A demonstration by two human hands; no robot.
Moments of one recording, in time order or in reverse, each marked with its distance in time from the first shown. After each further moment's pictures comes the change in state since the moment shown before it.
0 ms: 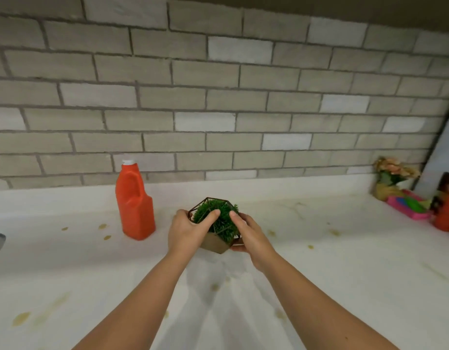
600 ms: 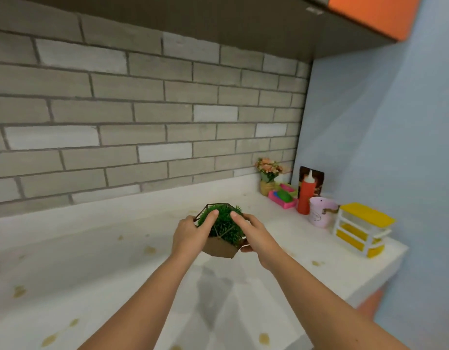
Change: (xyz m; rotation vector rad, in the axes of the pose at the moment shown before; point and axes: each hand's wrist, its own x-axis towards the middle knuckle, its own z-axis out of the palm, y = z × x) left_hand -0.119 0.135 0.254 0.022 -0.402 0.193; right_hand -0.074 -0.011 -0.312 -0.140 0.379 -0.011
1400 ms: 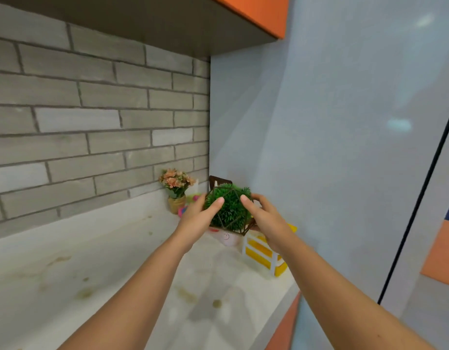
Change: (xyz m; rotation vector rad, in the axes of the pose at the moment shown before) left_hand 0.045 0.177 0.253 -0.275 -0.525 0.298; right_hand 0.068 0.010 -0.294 0.100 0.351 -0.138
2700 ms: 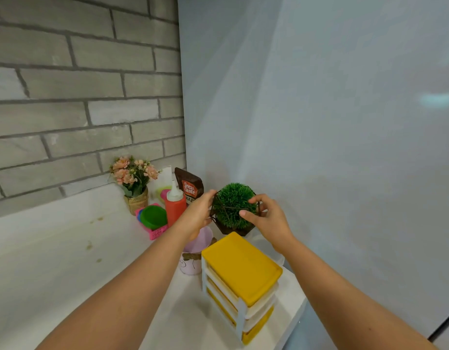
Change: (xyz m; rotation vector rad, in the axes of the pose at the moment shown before) left_hand 0.215 -0.055 0.147 -0.334 -0.077 -0.410; right_hand 0.205 0.102 -0.118 -0.324 0.037 -0.137
